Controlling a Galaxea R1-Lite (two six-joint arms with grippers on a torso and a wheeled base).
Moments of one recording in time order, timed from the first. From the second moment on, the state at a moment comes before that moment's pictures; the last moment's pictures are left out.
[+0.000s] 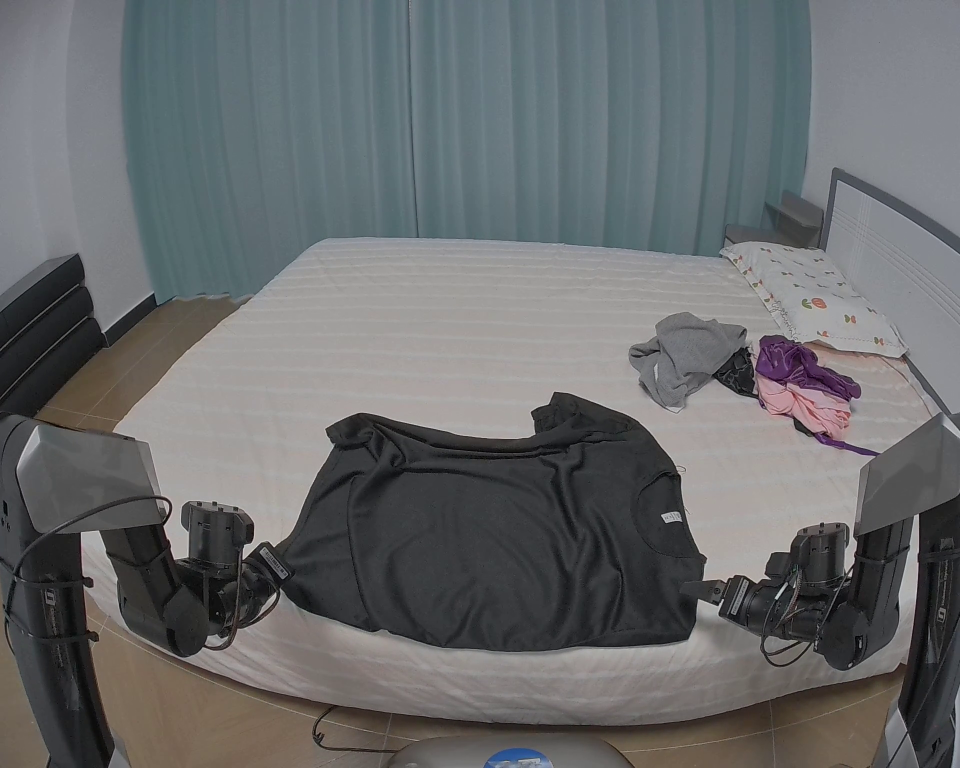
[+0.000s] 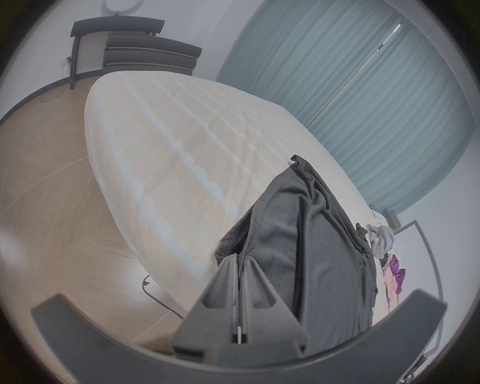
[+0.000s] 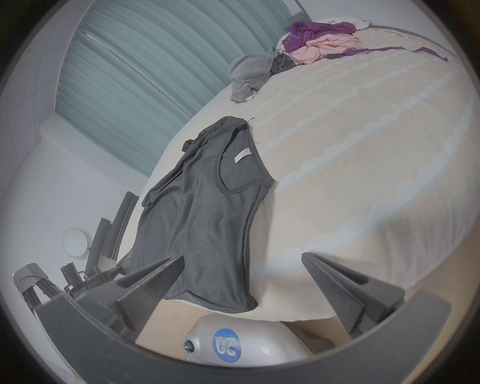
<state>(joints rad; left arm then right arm) -0.14 2.28 -0.48 -1.08 0.13 -0.86 0.11 2.37 -0.25 -1.43 0.29 0.61</state>
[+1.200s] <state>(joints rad) -0.08 2.25 -0.51 -1.14 0.11 -0.89 0.17 2.38 -0.47 -1.41 0.25 0.60</state>
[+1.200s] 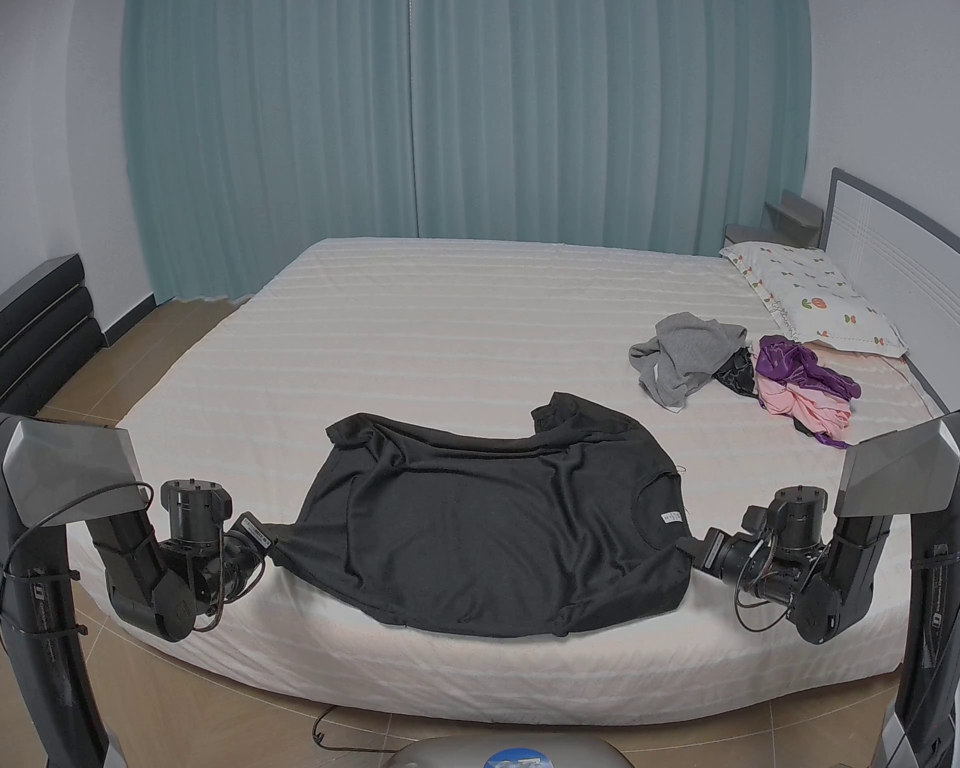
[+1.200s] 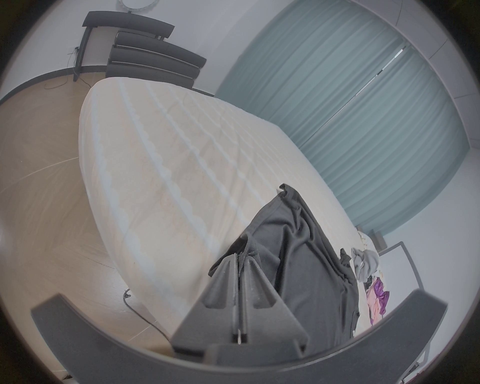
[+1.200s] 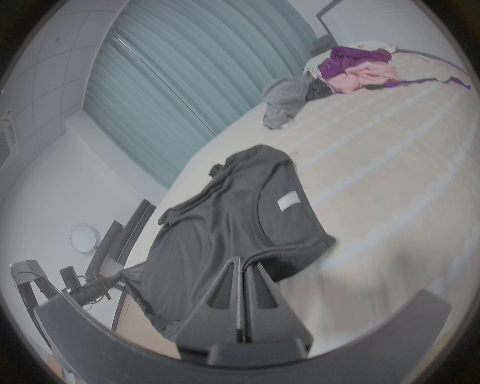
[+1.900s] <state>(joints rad) -0.07 2.30 -0.56 -1.20 0.11 -0.94 0.16 2.44 -0.99 -1.11 0.12 0.60</state>
